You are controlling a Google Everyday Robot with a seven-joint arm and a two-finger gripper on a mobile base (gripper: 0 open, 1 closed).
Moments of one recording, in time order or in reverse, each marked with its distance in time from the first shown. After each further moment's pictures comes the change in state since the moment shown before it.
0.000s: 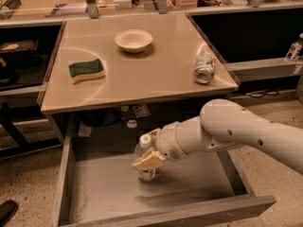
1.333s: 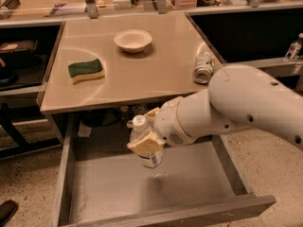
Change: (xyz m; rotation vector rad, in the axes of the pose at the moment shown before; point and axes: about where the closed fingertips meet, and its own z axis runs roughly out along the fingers) arm -0.080 0.023 -0.074 0.118 0.049 -0.053
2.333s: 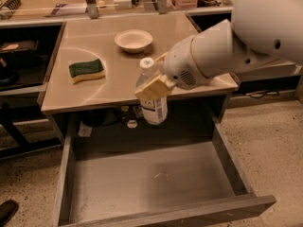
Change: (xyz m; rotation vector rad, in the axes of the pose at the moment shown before) arm -0.077 -0.072 -0.070 0.073 -0.050 -0.024
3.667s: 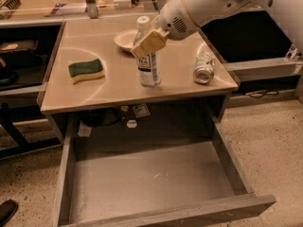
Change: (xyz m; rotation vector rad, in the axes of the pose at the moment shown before) arm -0.044 -0.109 0.016 -0.074 -0.008 0.019
